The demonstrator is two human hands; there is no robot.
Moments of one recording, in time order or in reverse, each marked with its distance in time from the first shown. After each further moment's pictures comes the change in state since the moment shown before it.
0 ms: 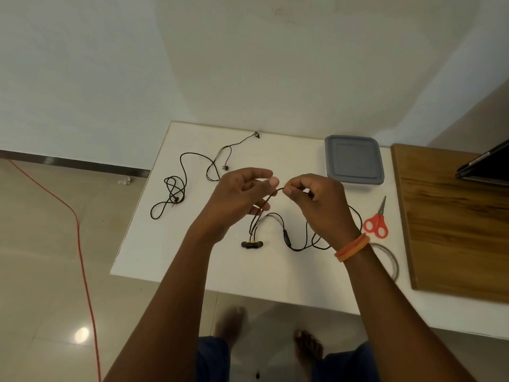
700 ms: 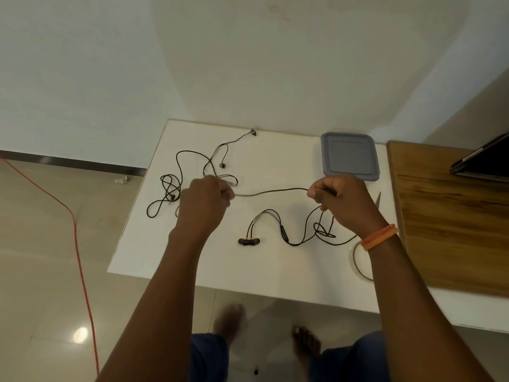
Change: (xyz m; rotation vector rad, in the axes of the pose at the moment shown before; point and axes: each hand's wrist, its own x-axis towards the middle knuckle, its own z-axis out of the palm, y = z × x) left_hand 0.007 -0.026 -0.029 0.907 0.324 0.019; right_hand -0.002 0.028 -0.040 0.016 -0.158 0.255
